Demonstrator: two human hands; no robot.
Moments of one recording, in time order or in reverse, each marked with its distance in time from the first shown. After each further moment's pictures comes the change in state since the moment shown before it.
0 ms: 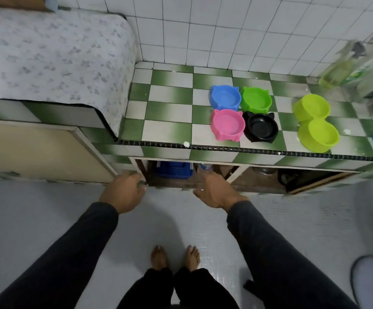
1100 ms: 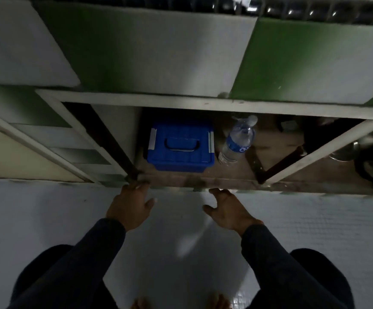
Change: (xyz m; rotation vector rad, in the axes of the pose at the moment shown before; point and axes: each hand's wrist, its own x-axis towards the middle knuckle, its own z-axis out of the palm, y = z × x) left_hand 0.306 -0.166 0.410 0.000 -0.034 0.031; right_hand 0.342 0.195 0.359 0.221 -0.024 0.113
